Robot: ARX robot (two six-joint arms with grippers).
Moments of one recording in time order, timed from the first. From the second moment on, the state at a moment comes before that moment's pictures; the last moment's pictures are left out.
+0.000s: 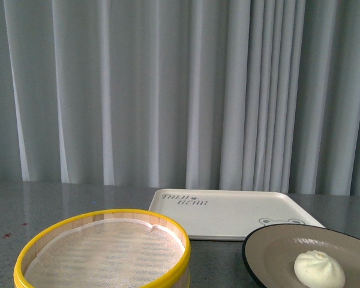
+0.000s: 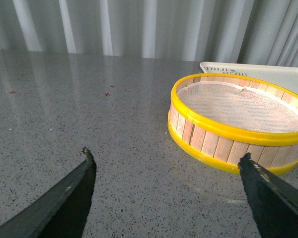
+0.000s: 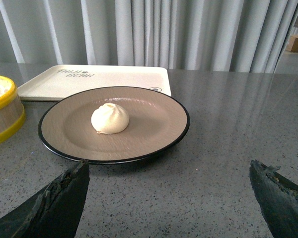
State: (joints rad) left arm 0.00 0.00 0.03 0.00 0.00 -0.01; right arm 0.00 0.00 0.01 0.00 0.00 -0.01
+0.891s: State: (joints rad) left arm 0.00 0.00 0.03 0.00 0.00 0.00; right arm -0.06 0.45 0.31 -0.24 0.06 -0.14
